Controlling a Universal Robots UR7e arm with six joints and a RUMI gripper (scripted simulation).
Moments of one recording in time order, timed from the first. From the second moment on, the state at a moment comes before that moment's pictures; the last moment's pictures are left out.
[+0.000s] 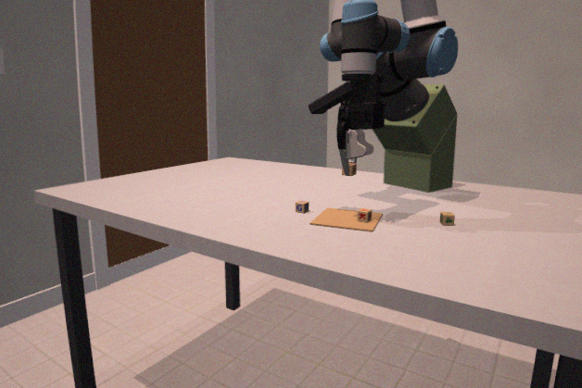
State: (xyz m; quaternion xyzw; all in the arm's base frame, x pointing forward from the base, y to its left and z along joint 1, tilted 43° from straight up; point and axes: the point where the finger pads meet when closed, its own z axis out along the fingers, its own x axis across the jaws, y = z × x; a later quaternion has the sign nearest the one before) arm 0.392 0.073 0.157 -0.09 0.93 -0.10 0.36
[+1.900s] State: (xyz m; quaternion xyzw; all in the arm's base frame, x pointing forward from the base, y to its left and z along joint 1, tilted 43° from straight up) arm 0.439 0.066 0.107 -0.08 0.93 -0.10 0.35
